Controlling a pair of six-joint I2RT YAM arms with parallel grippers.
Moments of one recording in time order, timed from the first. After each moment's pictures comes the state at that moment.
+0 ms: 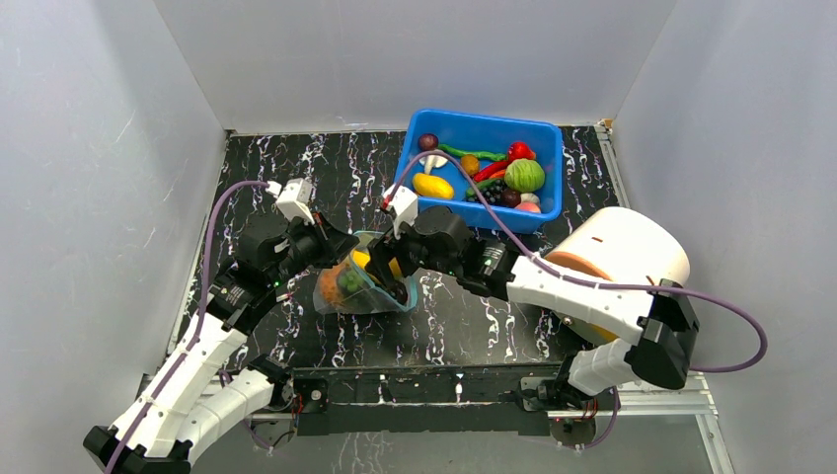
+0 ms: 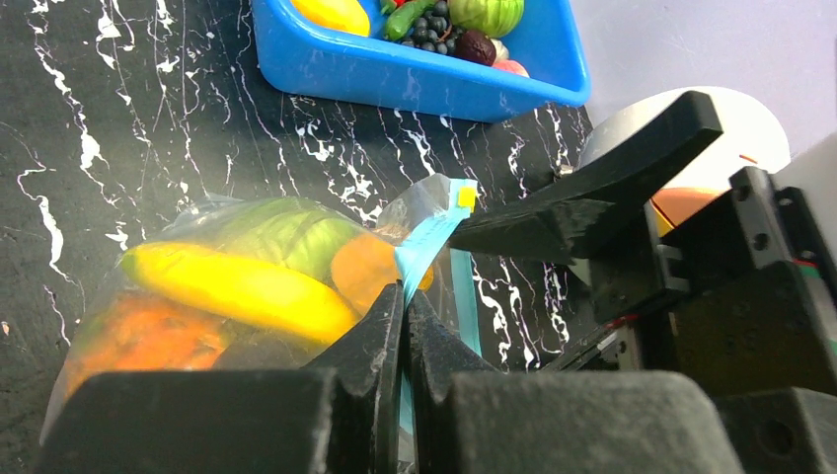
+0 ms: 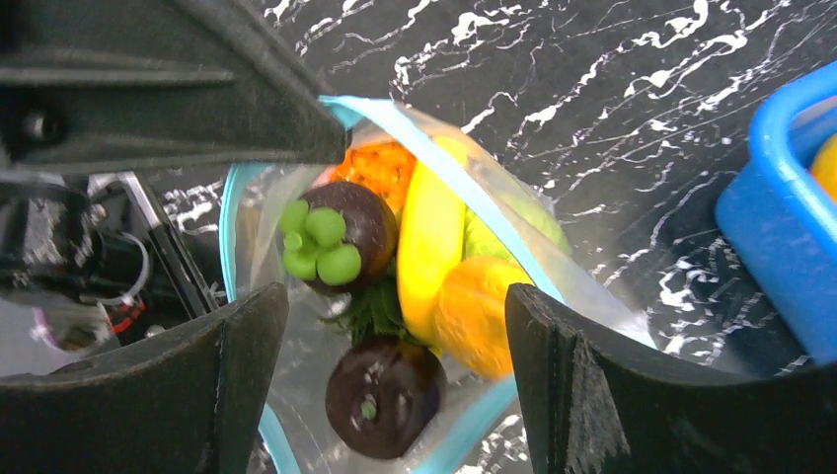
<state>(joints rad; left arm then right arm) -0.49 0.77 0.85 -0.43 0.15 -0.58 1.03 1.40 1.15 -0.14 0.03 0.20</state>
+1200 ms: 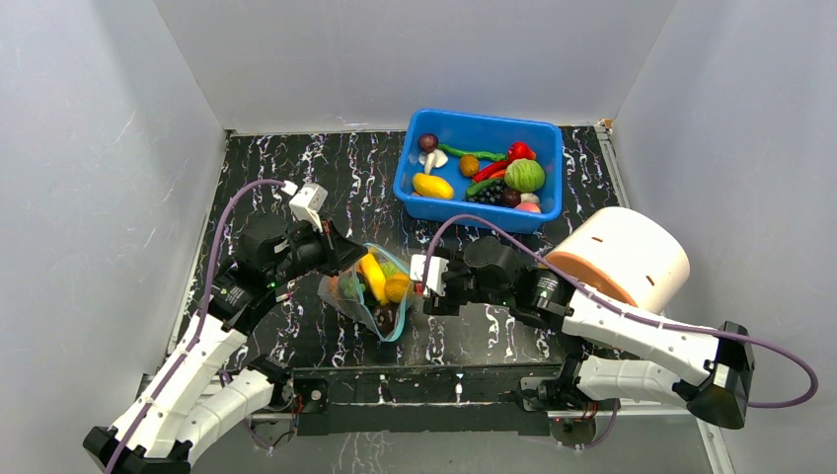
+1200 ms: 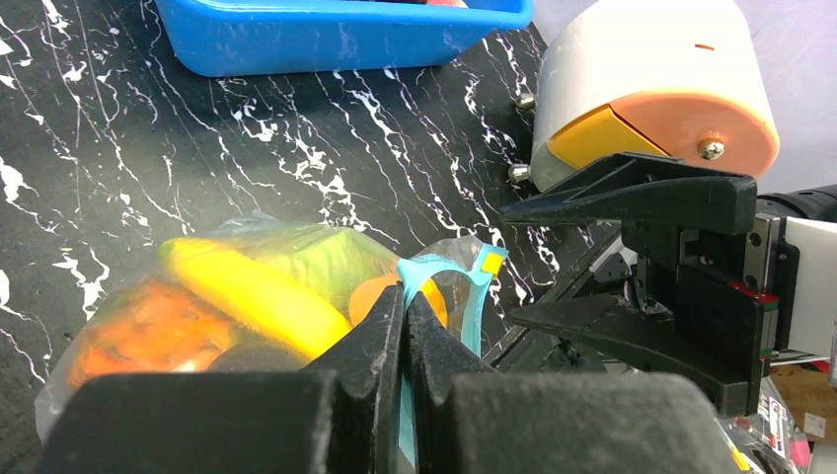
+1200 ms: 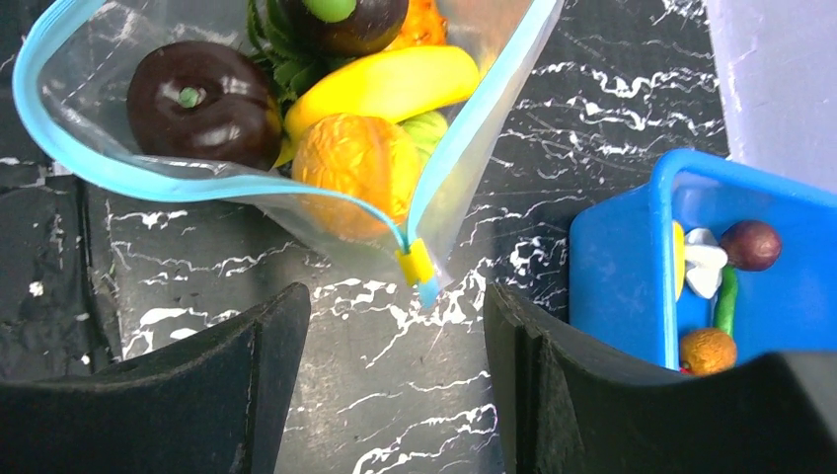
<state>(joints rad) -0.49 0.77 0.85 -0.44 0.33 -0.45 1.04 1.04 0.87 -0.32 -0.12 -0.56</state>
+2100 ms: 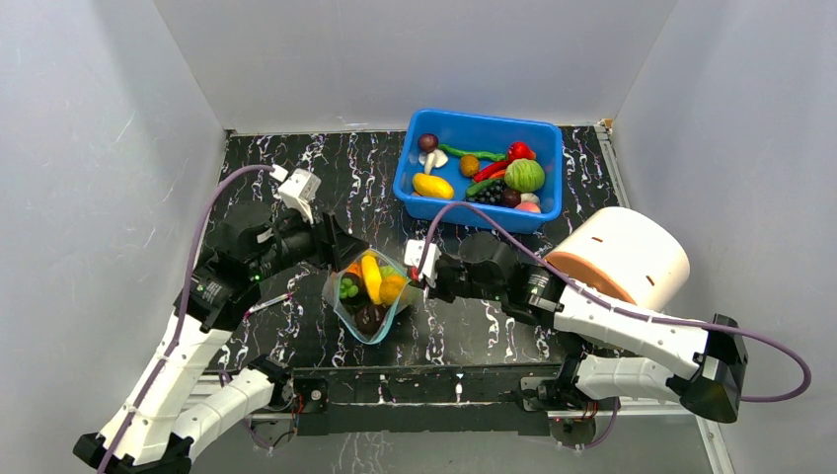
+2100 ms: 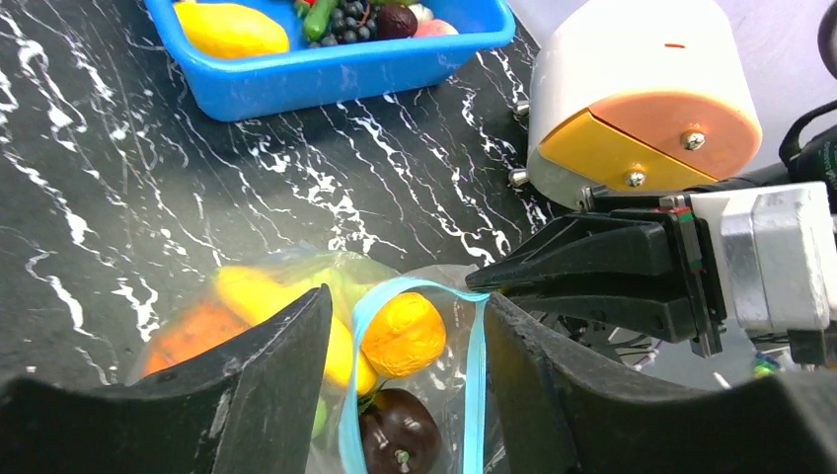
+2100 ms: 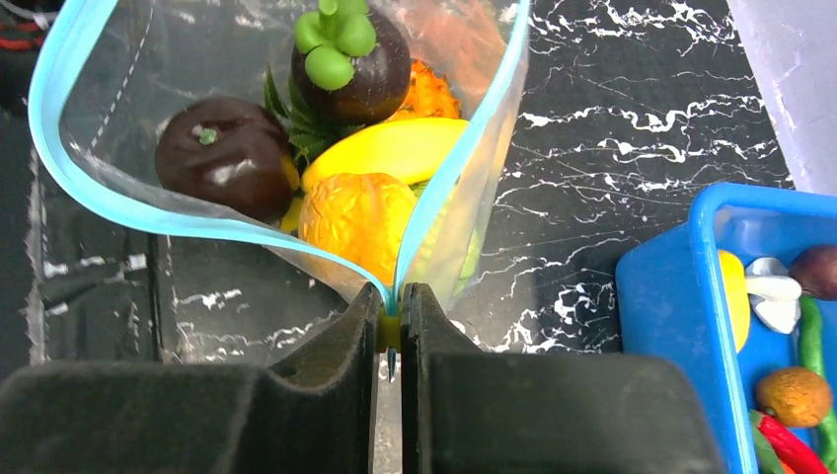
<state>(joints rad) -0.49 0.79 1.02 -0.58 0.34 -0.35 1.04 1.08 0.86 -0.18 -0.18 -0.42</state>
